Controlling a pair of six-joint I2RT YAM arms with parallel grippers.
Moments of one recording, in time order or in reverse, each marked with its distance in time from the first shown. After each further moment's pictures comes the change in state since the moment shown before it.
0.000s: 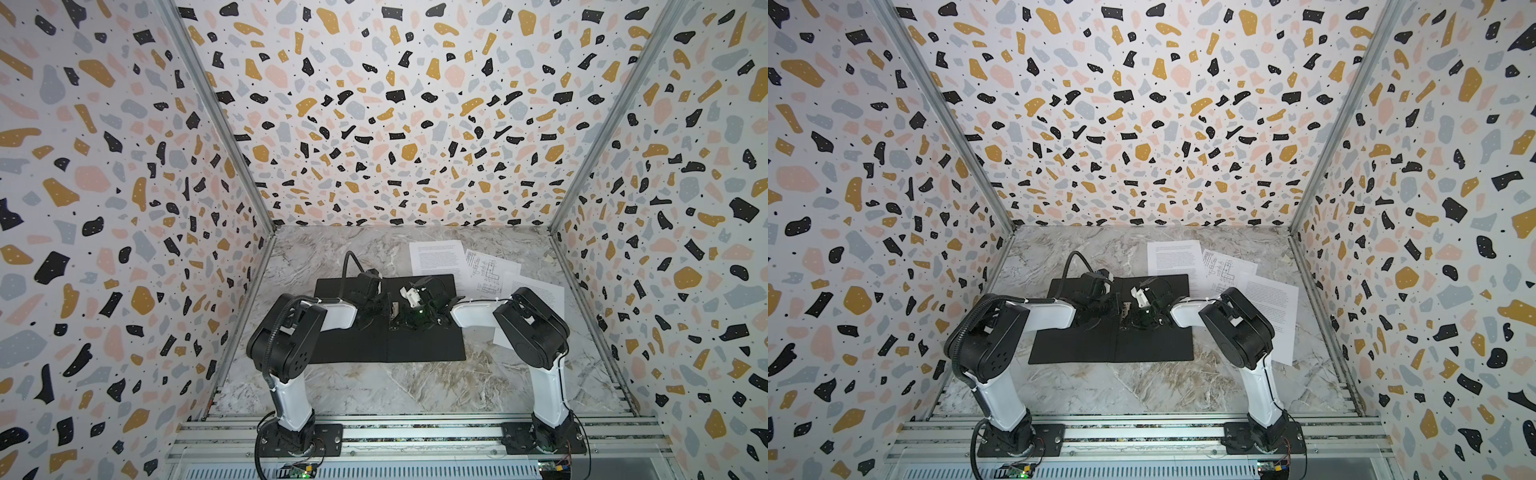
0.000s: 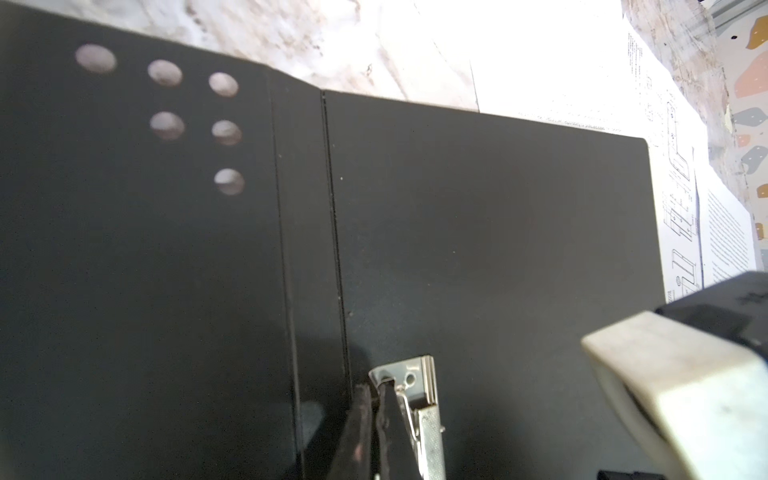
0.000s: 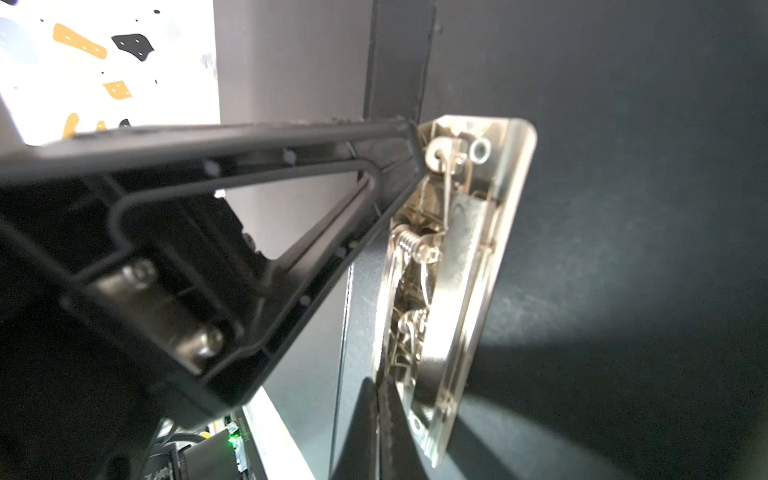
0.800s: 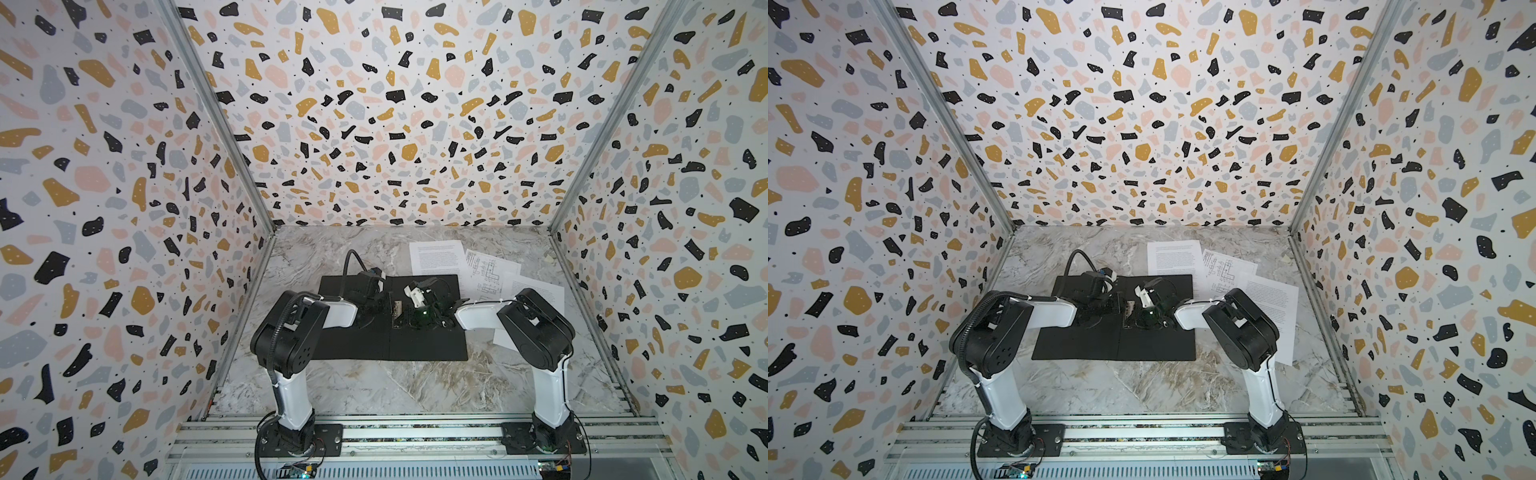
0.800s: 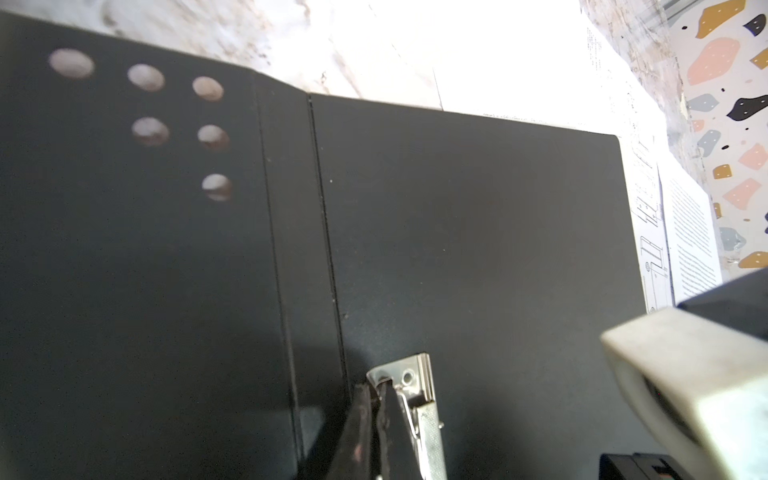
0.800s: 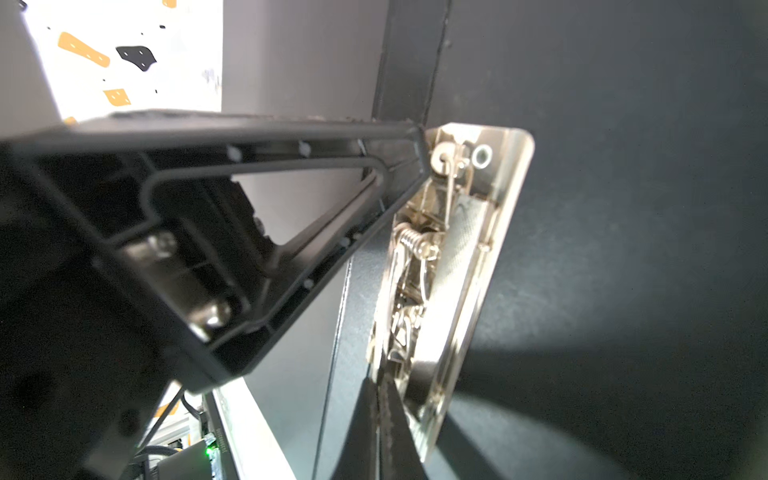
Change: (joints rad) left arm 0.014 0.039 0.011 0.061 0.080 0.039; right arm -0.023 -0.035 -0.071 0.077 0.013 -0.019
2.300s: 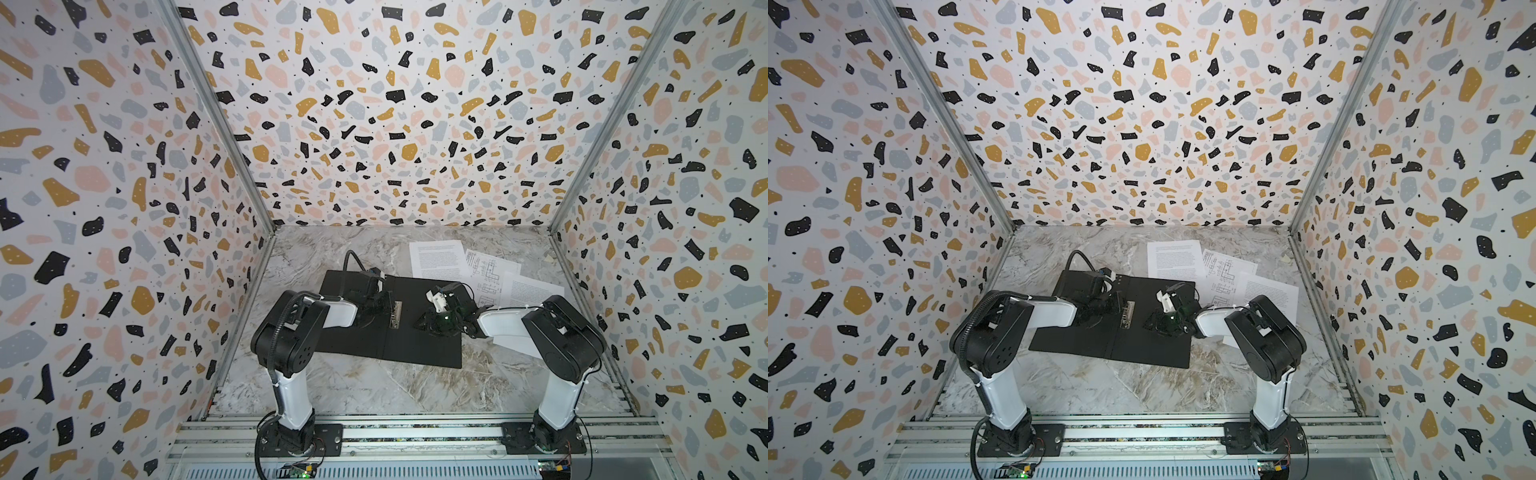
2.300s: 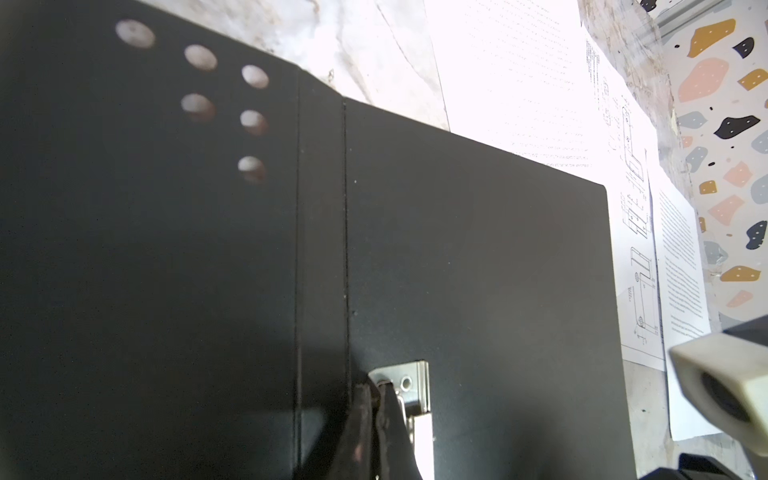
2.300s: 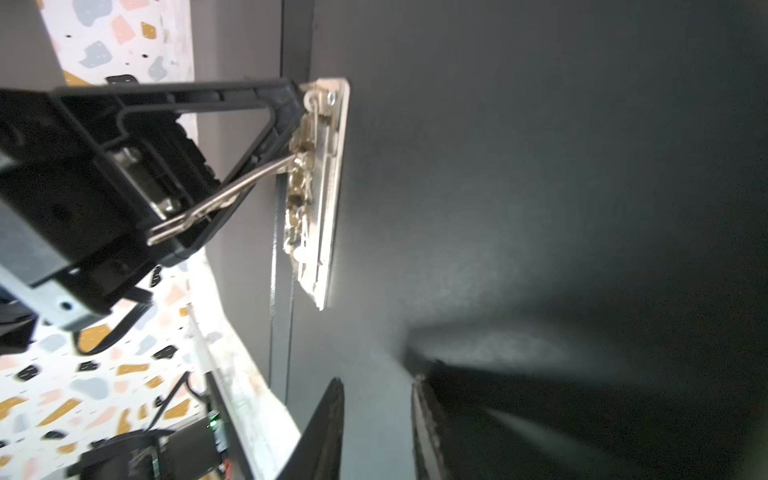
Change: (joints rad) left arm 0.002 0.000 0.000 0.004 0.006 -0.050; right arm -0.093 -0.177 -0.216 -0.021 0.015 -0.016
